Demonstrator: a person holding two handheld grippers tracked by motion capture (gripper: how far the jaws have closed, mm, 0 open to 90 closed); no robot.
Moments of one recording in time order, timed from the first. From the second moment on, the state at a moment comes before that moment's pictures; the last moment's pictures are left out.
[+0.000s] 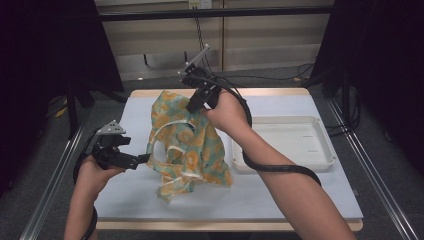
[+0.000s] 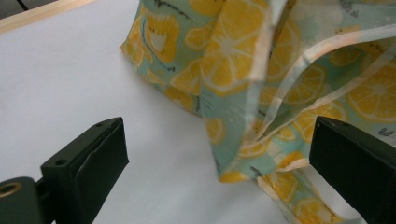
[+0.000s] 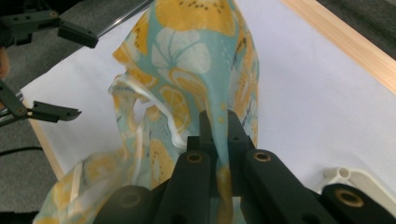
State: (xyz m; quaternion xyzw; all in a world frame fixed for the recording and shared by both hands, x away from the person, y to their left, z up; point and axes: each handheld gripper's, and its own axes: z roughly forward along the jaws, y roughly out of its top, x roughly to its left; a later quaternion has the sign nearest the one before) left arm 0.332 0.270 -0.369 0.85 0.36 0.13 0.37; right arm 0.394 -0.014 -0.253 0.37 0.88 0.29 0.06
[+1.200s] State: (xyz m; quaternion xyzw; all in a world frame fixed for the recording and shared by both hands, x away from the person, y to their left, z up) left arm 0.333 0.277 -0.369 0.84 0.37 0.14 0.38; right arm 0.422 -0.004 -0.260 0.23 0.91 0.34 0.02
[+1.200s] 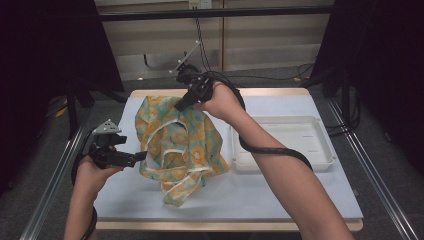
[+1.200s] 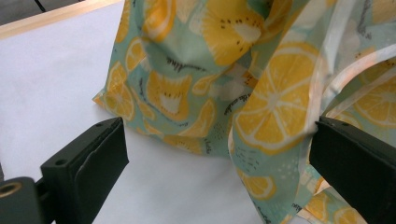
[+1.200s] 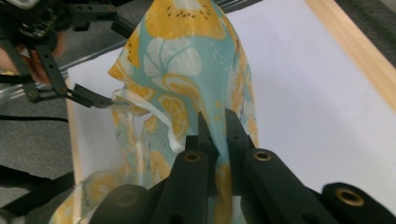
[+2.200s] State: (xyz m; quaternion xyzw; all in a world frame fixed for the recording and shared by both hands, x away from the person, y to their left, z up) left arm 0.349 0.256 -0.361 0.84 0.35 0.15 0.39; right arm 0.387 -0.053 -0.269 0.29 0.89 0.35 0.02
